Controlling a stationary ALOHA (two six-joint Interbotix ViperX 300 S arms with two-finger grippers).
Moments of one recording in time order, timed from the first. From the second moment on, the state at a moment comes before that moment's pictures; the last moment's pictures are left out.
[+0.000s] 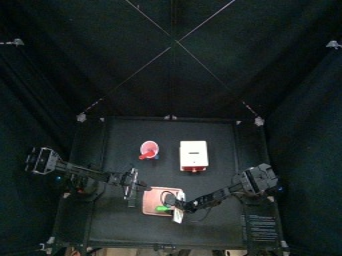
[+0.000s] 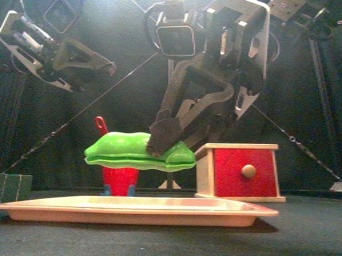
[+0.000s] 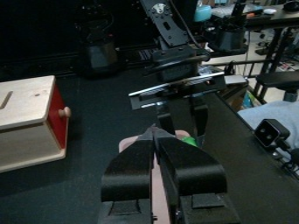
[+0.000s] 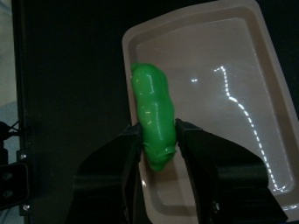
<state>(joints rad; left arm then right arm) -0.08 -0.34 1.15 0.18 -0.71 -0.08 0.32 0.24 0.46 -1.18 0.19 1.69</state>
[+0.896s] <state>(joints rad) -0.08 -0.35 1.15 0.19 -0.71 -0.08 0.49 -0.15 0.91 -0.88 0.19 1.70</state>
